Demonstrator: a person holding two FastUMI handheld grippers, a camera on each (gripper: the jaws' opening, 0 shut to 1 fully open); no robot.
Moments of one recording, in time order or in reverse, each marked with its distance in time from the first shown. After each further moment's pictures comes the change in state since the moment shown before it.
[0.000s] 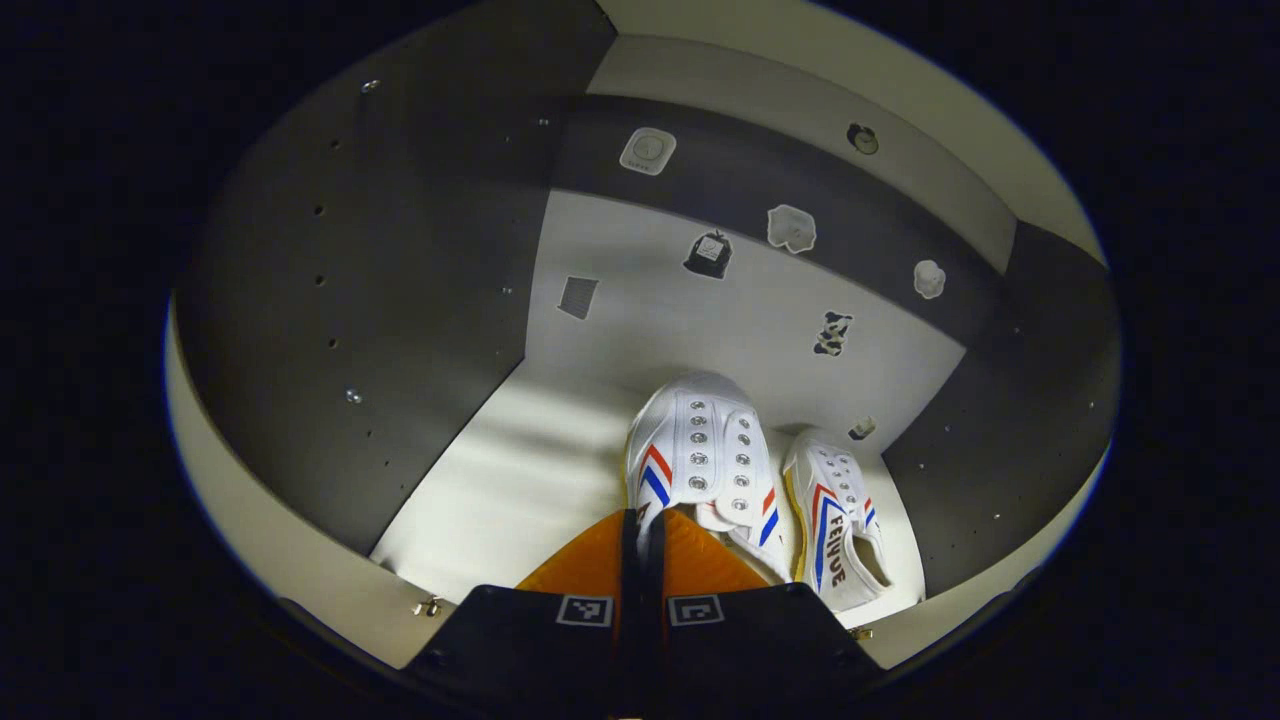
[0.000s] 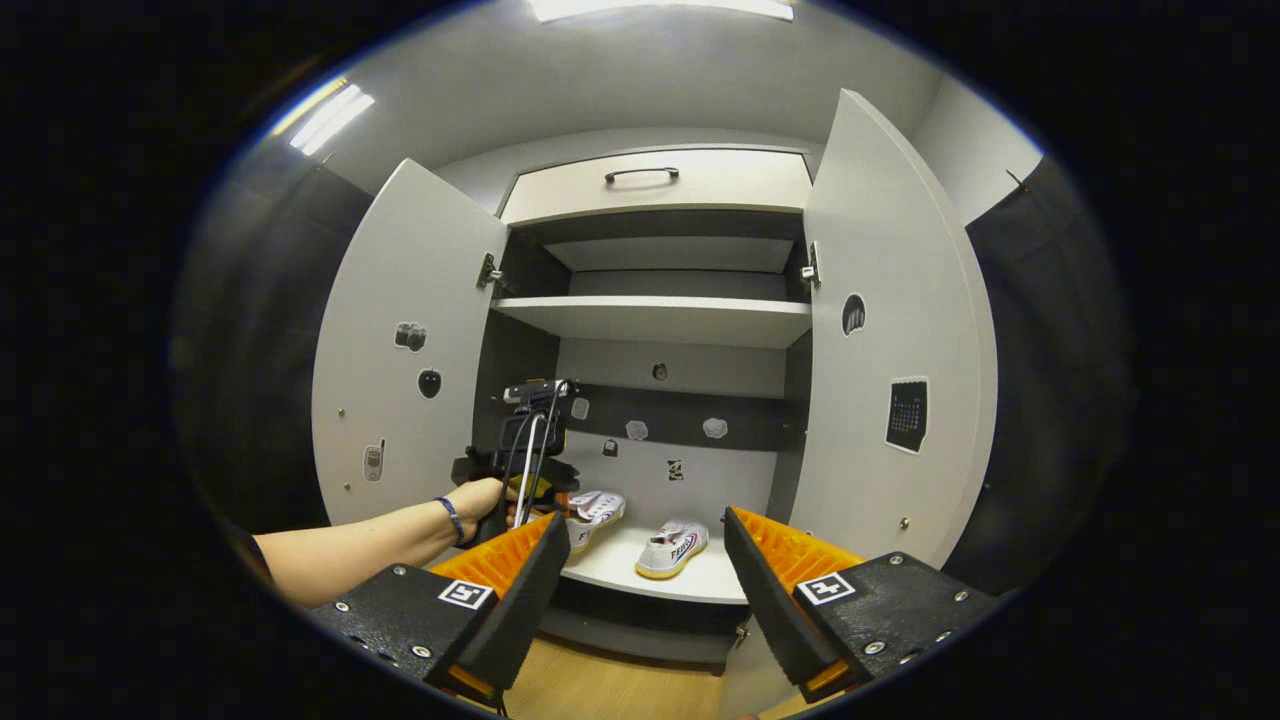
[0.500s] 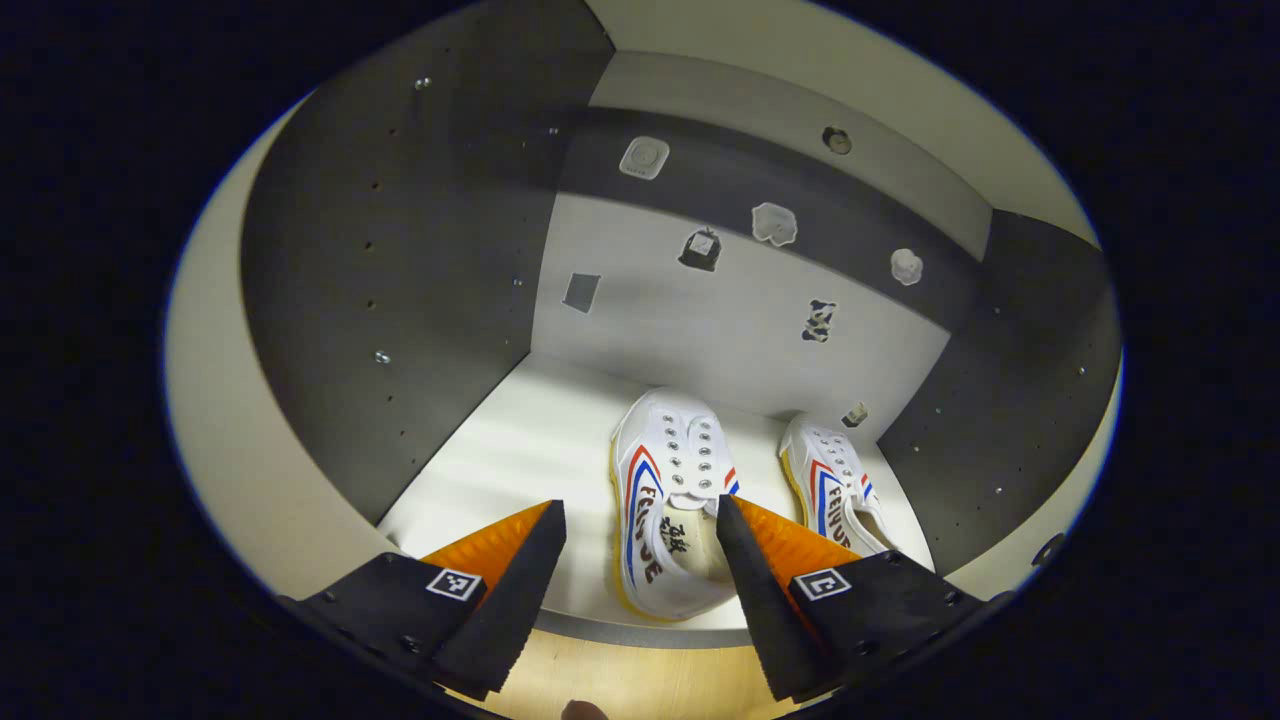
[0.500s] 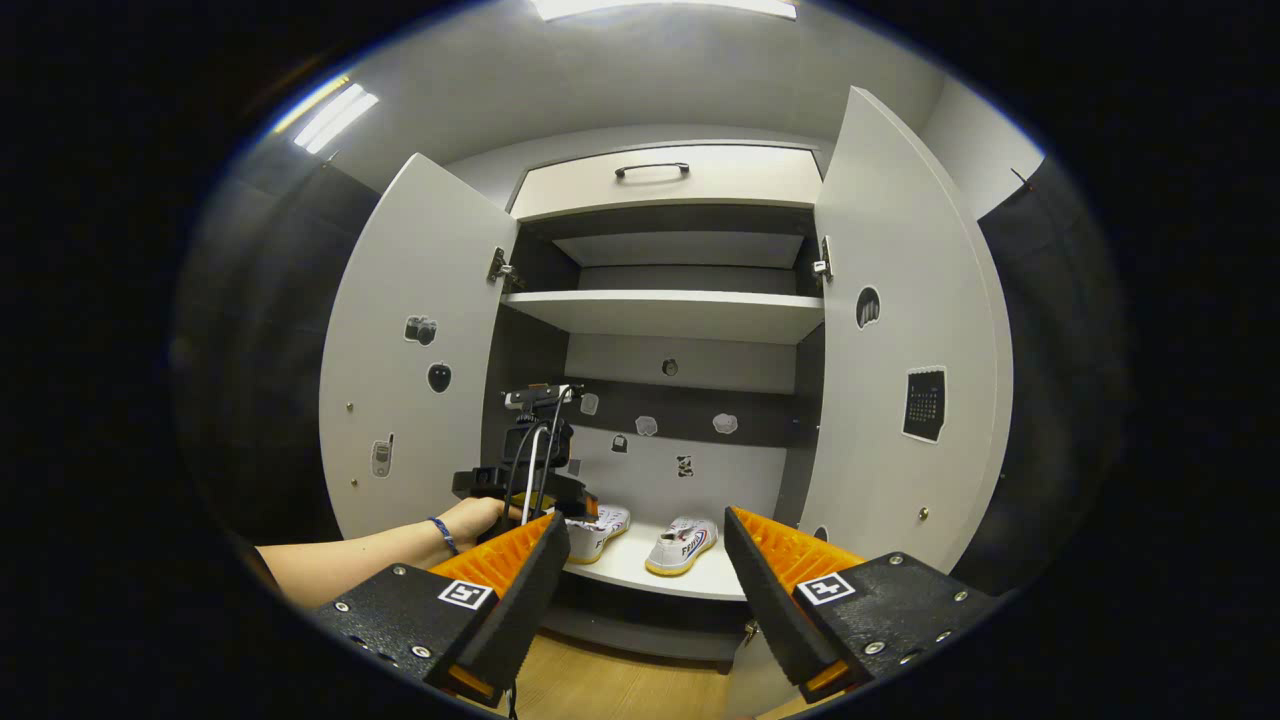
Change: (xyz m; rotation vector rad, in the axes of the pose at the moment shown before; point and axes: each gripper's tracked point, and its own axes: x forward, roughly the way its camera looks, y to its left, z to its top) left arm -0.055 -0.001 -0.018 0.042 -0.113 -0.026; right arm -0.006 0.019 -0.005 0.007 0.014 0.031
